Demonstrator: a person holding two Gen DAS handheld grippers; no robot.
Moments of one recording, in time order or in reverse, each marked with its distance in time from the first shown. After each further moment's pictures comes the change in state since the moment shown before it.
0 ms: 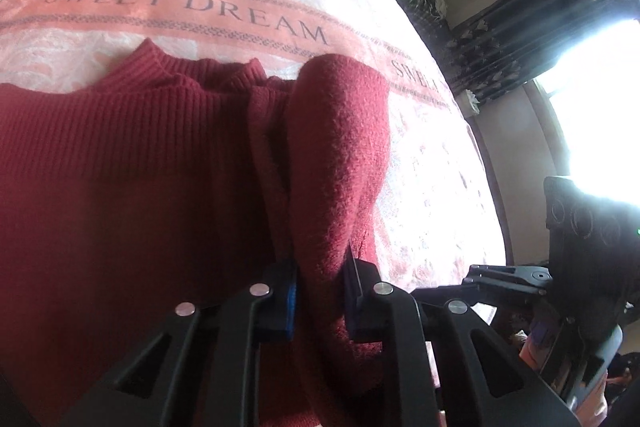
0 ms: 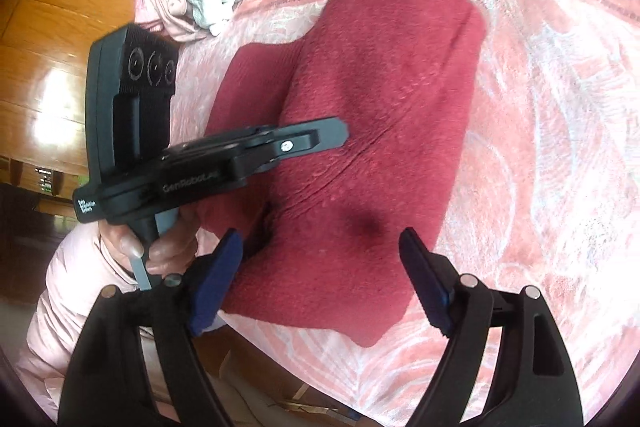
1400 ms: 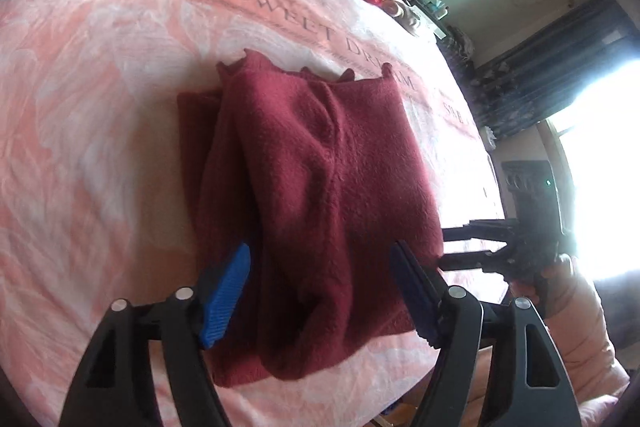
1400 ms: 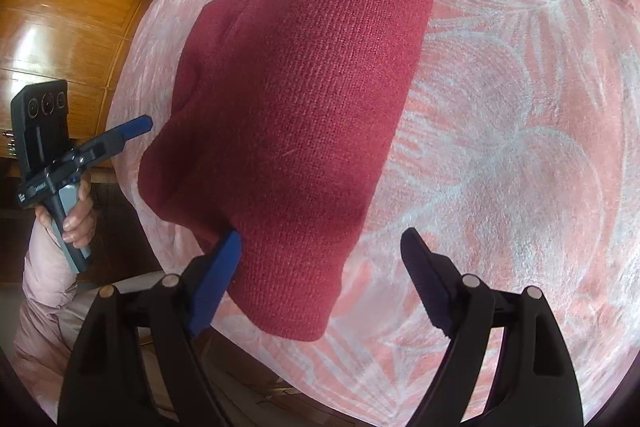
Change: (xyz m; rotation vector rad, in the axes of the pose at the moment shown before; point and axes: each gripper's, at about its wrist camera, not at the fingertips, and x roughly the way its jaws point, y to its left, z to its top) left arm -0.175 0.149 -0.092 -0.091 -0.092 0.059; right arm 0.089 0.063 0.023 -0.097 0.202 -0.142
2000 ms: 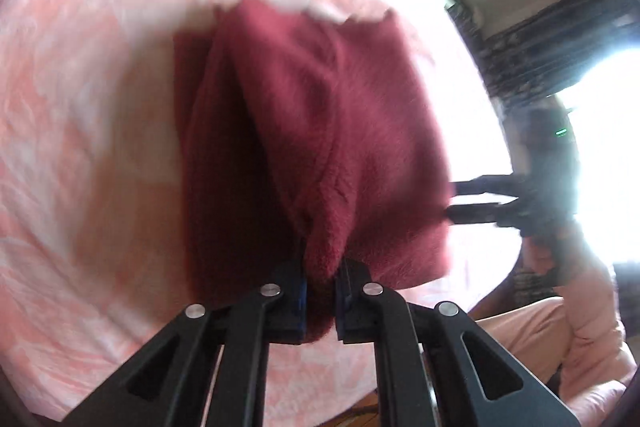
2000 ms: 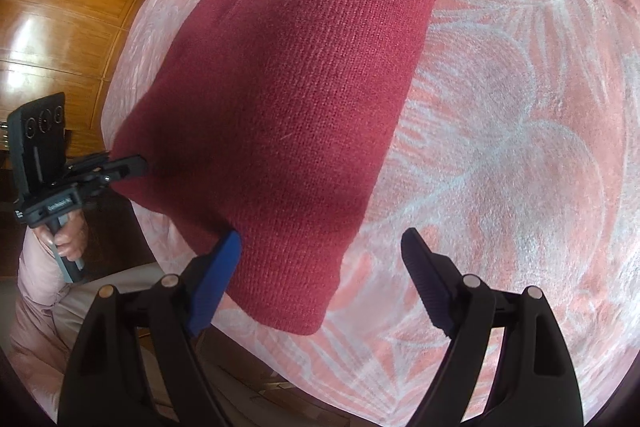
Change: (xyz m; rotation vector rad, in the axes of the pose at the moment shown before) left arm -0.002 -0.008 -0.027 0.009 0.098 0.007; right arm -0.001 0.002 -0.008 -0.013 0.015 -0.005
